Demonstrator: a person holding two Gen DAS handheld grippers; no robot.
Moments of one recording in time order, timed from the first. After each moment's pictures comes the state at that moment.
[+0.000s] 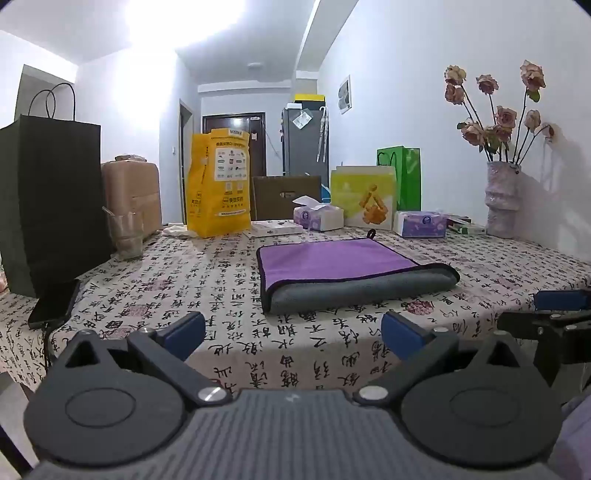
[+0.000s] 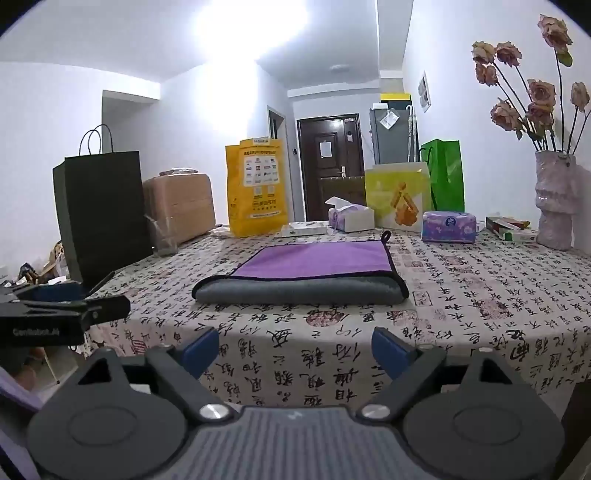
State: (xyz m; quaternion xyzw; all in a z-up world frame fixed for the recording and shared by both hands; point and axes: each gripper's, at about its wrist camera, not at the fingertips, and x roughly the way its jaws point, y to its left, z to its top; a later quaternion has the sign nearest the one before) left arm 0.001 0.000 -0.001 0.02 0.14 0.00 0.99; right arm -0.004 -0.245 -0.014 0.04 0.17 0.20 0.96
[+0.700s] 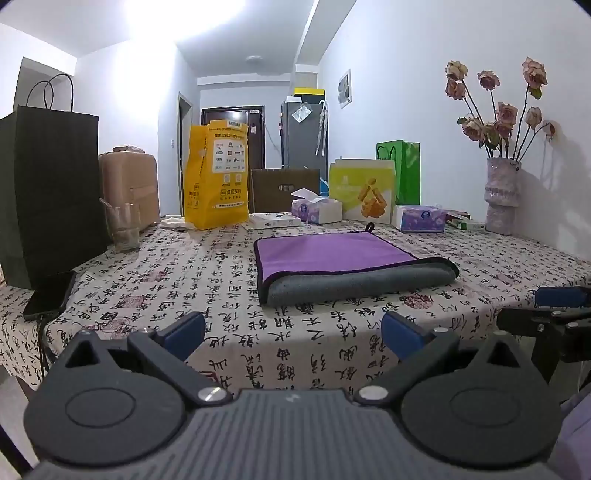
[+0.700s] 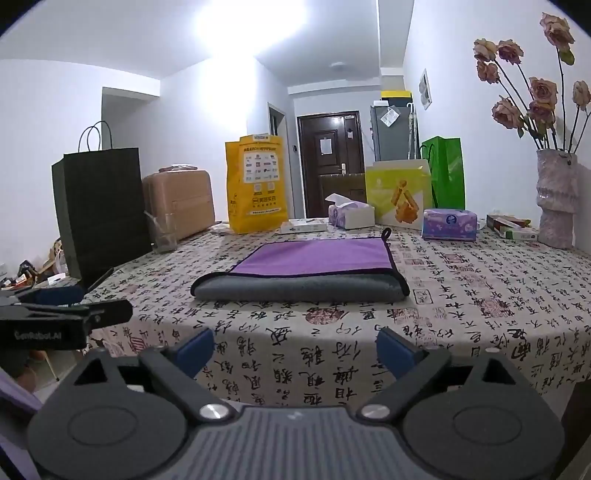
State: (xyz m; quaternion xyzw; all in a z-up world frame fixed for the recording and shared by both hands) left arm 0.004 -0.002 -0.006 0.01 0.15 -0.01 0.99; right arm -0.002 -0.246 -0.014 0.04 0.16 0.20 0.97
